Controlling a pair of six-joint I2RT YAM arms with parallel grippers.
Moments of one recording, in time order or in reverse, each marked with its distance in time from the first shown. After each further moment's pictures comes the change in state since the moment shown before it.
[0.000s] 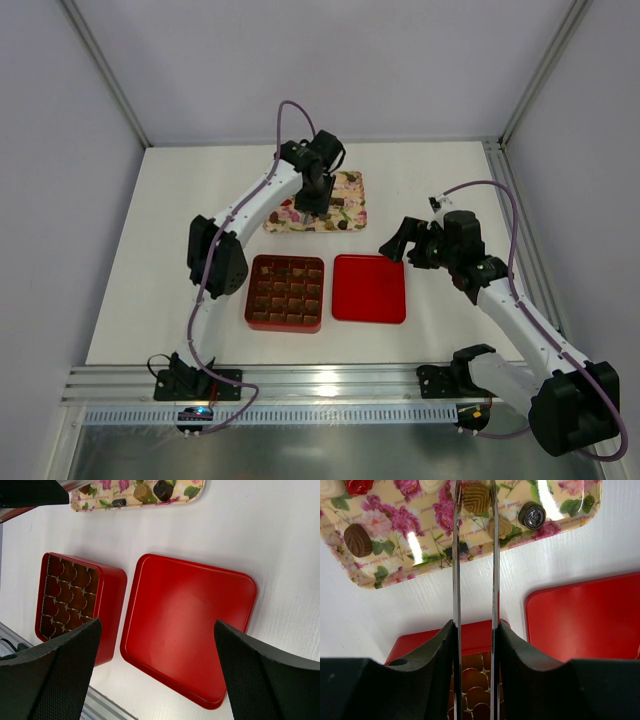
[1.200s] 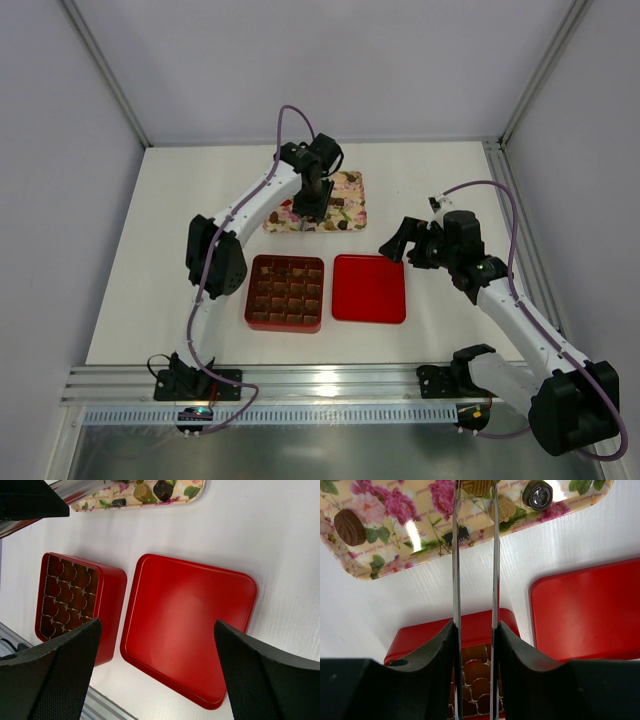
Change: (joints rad) left arm 0.004 -0.009 -0.032 -0.032 0.028 0.022; right arm 0.000 0.003 0.000 0.002 0.000 0.000
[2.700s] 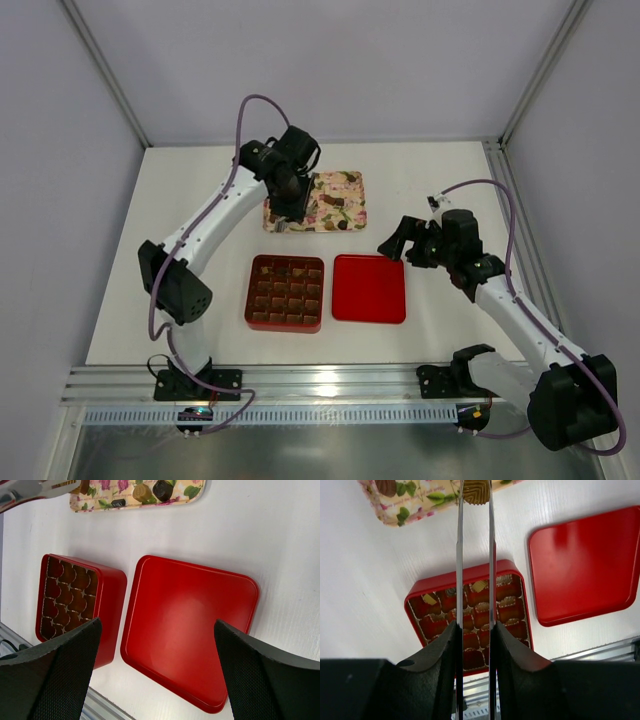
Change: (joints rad) left arm 0.000 -0.313 -0.146 -0.066 -0.002 -0.003; right arm 0.000 0.028 0.000 0.024 -0.005 0.008
